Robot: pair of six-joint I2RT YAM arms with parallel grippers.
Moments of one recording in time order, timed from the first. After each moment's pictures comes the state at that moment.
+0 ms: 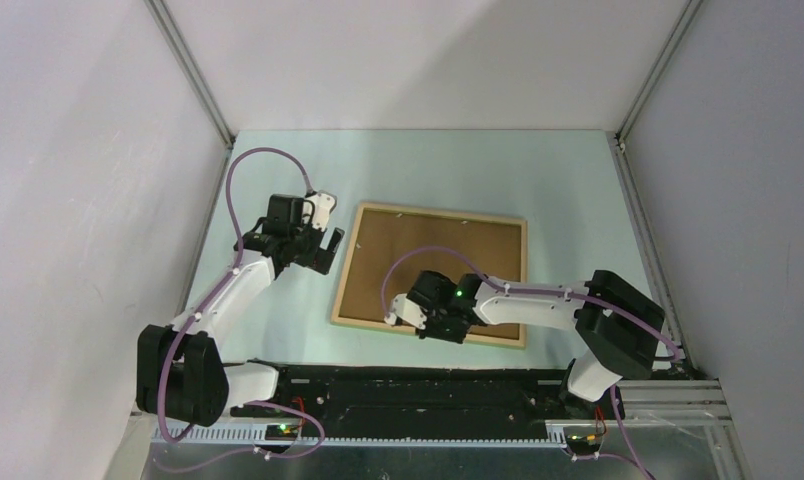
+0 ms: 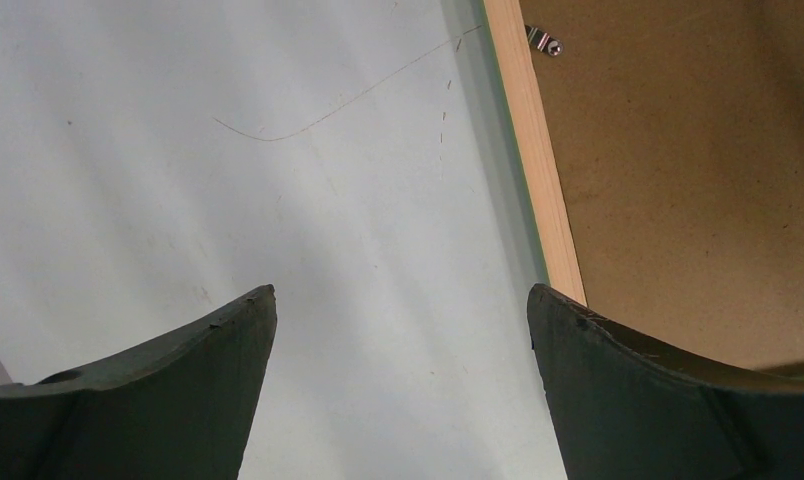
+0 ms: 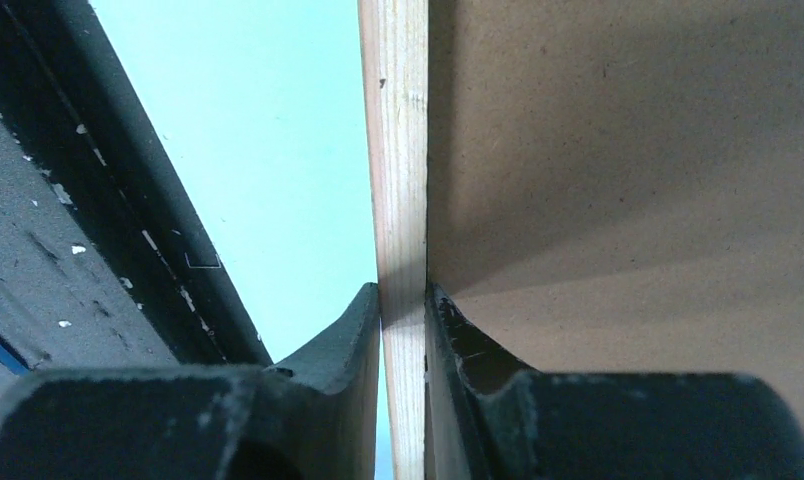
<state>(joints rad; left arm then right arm) -0.20 1.24 0.85 -0.49 0.01 0.25 1.10 1.61 0.95 -0.62 0.00 -0.34</state>
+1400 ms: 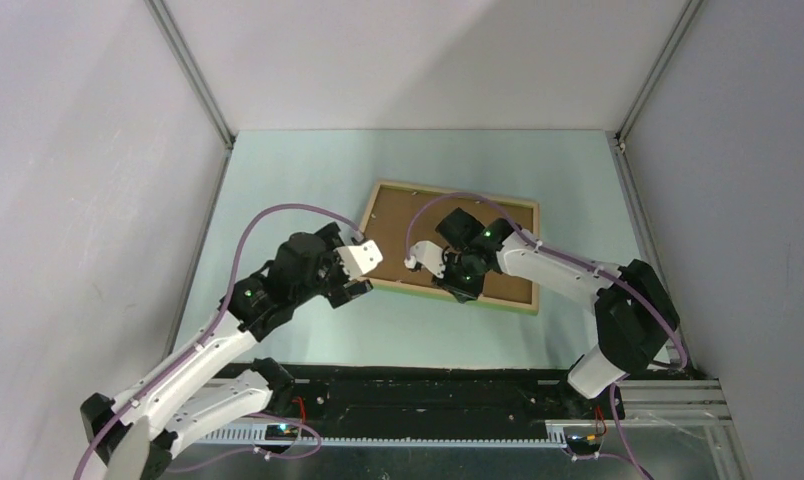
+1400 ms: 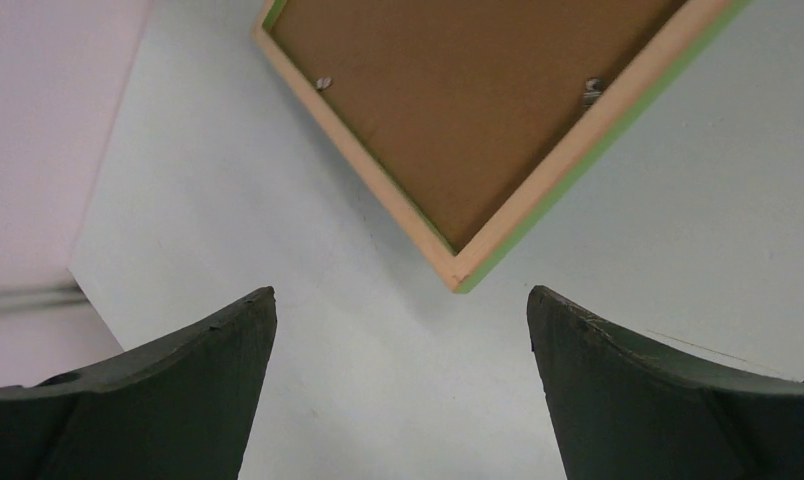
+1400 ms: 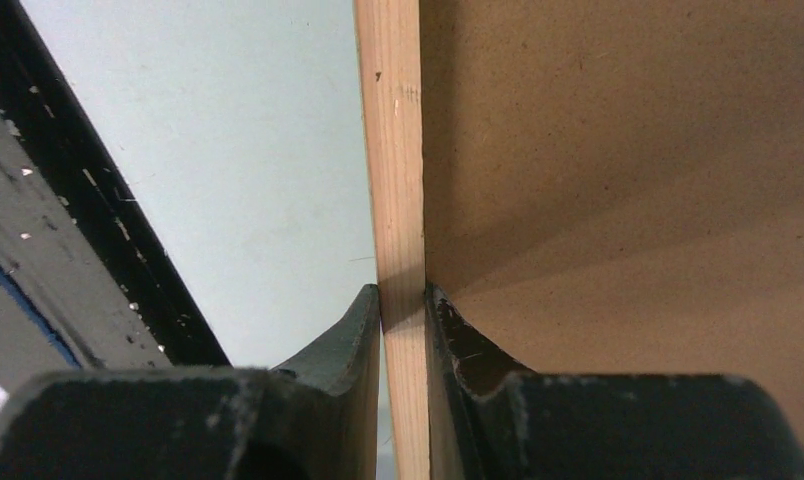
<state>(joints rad) -0.65 0.82 0.78 -0.54 -0.08 0.56 0.78 1.59 1.15 -0.82 -0.20 -0.55</state>
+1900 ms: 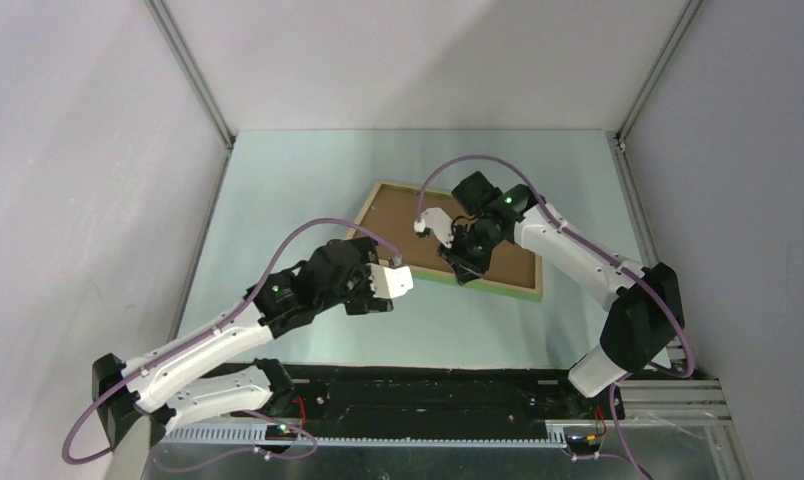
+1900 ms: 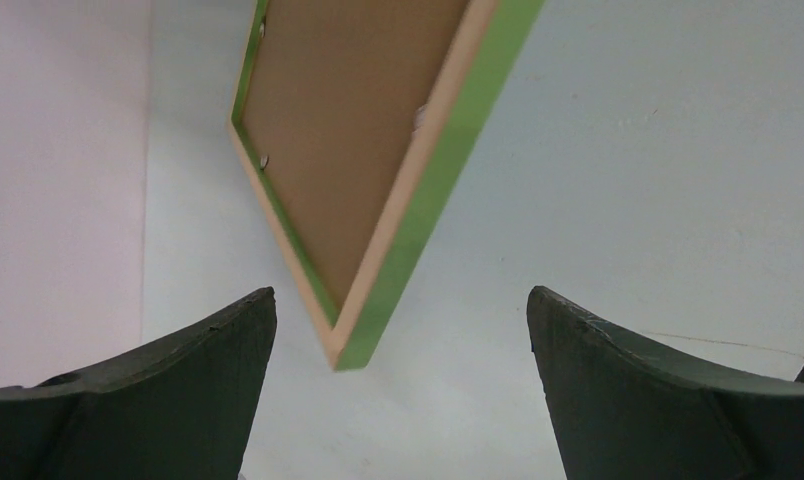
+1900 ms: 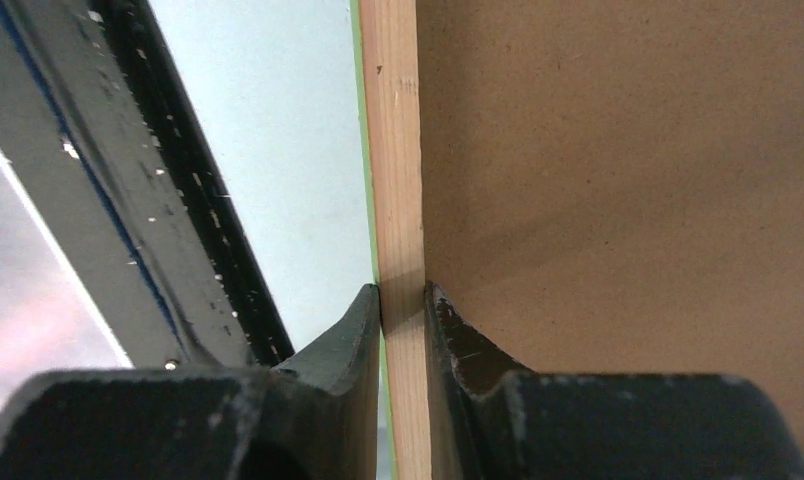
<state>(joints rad) -0.88 0.93 0.82 -0.54 -0.15 0.69 0.68 1.57 1.36 -1.02 -0.36 -0.56</state>
